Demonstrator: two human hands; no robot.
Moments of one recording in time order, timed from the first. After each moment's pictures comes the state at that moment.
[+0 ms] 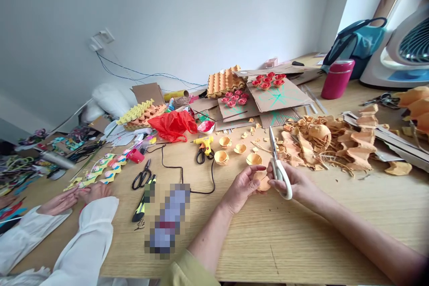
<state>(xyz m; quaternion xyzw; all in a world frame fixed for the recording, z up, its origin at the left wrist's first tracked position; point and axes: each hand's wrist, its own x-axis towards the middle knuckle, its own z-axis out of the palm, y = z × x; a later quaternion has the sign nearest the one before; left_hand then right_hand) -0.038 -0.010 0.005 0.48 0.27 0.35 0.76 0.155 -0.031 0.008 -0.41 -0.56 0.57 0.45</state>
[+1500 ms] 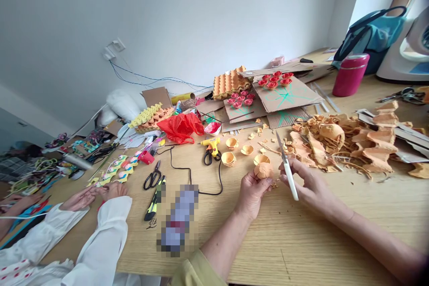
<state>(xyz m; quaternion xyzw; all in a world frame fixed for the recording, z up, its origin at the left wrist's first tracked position) -0.011 -0.020 0.002 0.35 0.37 0.50 0.70 0.157 -0.032 0.013 -0.48 -0.68 0.29 0.46</state>
